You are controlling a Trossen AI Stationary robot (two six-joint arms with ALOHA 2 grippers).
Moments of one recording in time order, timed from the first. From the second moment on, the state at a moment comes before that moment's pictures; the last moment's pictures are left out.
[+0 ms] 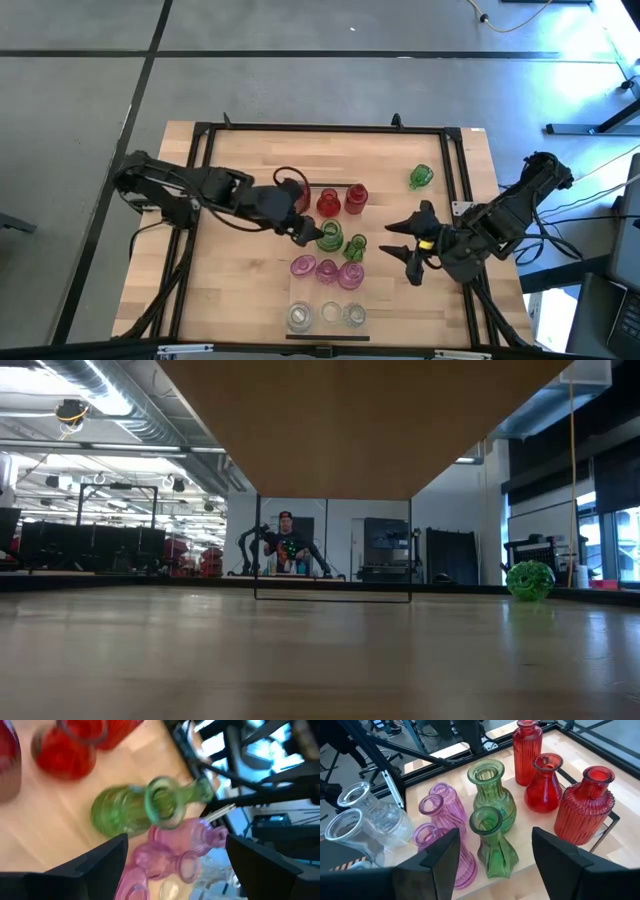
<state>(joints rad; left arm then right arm) -0.27 1.55 1.68 -0.82 -0.18 -1.23 0.71 1.30 1.42 -0.86 0.71 0.83</state>
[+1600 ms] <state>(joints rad) -0.16 1.65 1.68 -0.83 -0.03 -1.35 0.71 1.30 1.42 -0.86 0.69 0.73</state>
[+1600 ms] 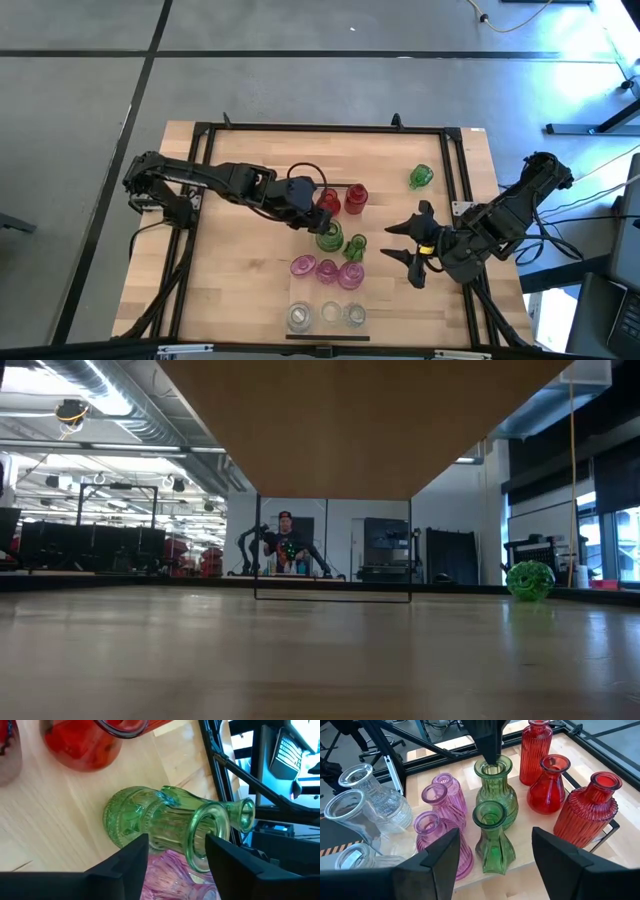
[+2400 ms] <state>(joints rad) -0.16 1.65 1.68 -0.81 -0.04 -1.31 0.71 1.30 1.42 -0.87 0.69 0.73</state>
